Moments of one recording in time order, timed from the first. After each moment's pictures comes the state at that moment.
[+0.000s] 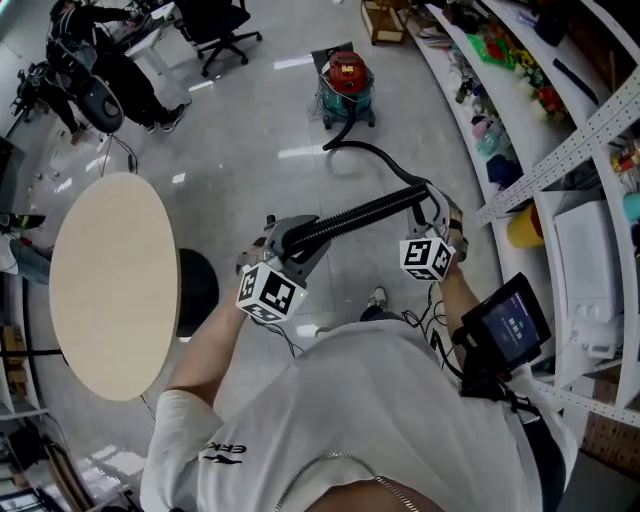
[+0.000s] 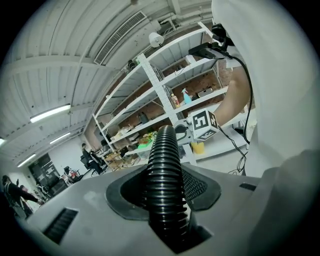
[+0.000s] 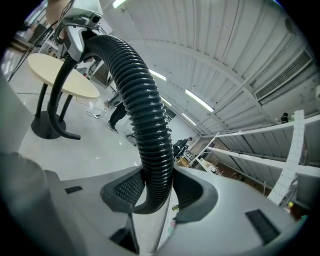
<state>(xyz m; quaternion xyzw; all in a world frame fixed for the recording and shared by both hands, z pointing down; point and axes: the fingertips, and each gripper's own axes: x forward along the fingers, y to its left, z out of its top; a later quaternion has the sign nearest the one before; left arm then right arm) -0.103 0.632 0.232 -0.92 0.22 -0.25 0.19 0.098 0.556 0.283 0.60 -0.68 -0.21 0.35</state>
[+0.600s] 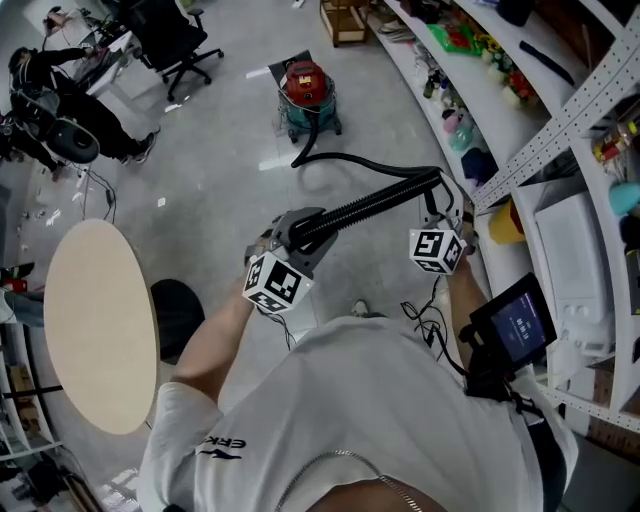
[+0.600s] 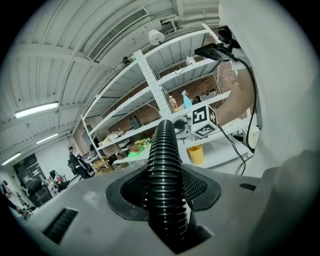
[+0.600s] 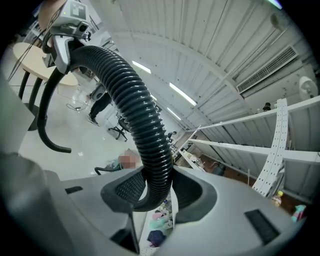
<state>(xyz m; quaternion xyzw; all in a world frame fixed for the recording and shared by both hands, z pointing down) 0.049 0.557 0.236 -0.94 0.16 -0.22 0.19 0.267 0.508 0.248 0.67 -0.63 -0.20 0.34</state>
